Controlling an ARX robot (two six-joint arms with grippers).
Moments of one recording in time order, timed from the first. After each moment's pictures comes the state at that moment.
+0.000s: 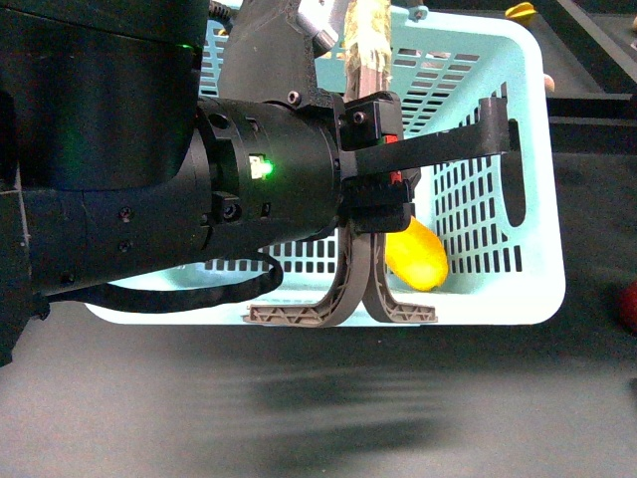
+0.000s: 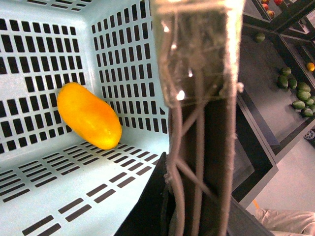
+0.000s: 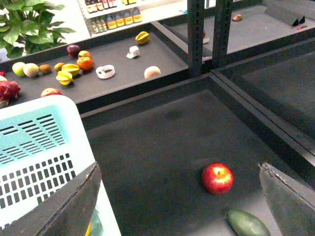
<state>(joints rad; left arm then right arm) -0.59 1.79 0.69 0.76 0.19 -0.48 0.27 0.76 0.30 0.18 0.61 0.30</state>
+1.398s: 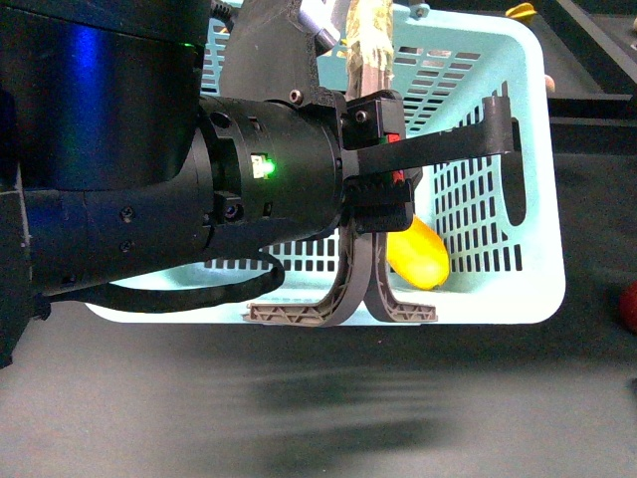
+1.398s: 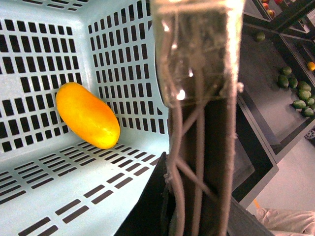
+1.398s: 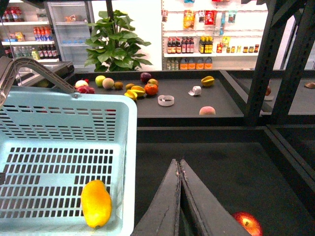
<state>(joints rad) -0.59 1.79 0.69 0.76 0.19 -0.48 0.00 0.20 0.00 0.21 0.00 0.00</state>
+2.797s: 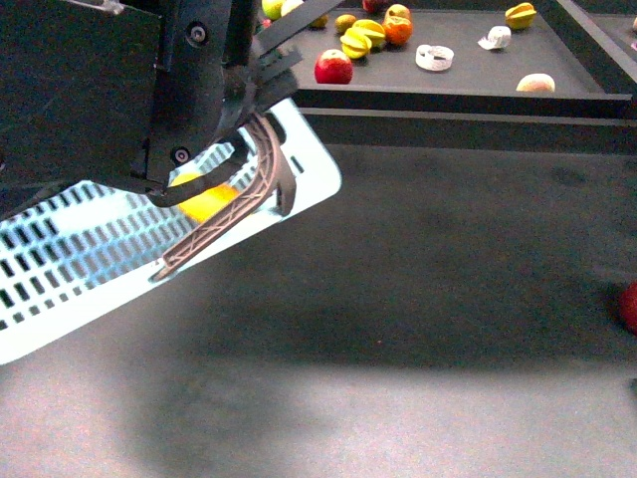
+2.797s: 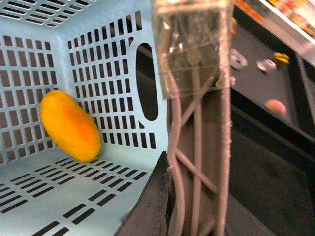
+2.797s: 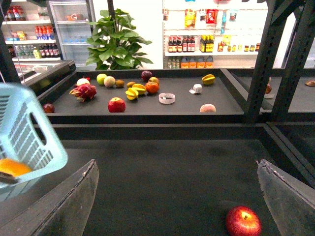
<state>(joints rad) -0.55 1.88 0.91 0.54 -0.56 -0.79 0.00 0.00 0.01 0.00 0.00 0.00</state>
